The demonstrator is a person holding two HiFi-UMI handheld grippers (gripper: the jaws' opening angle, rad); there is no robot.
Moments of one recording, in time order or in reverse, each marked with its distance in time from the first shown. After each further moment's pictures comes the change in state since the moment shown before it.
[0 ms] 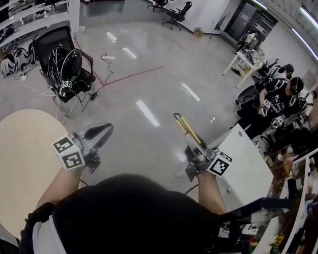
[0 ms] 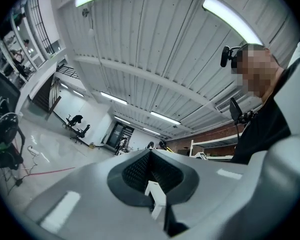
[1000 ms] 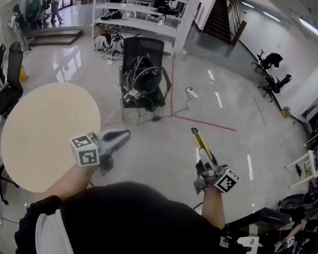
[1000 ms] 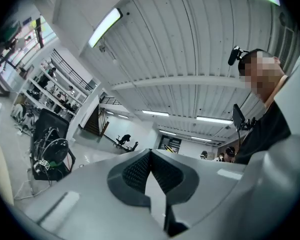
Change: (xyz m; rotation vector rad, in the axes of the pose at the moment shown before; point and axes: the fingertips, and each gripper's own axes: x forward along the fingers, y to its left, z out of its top) left arm 0.070 0.099 0.030 0.088 -0.167 0.572; right arm 0.215 -0.175 0.072 0.139 0.284 0.504
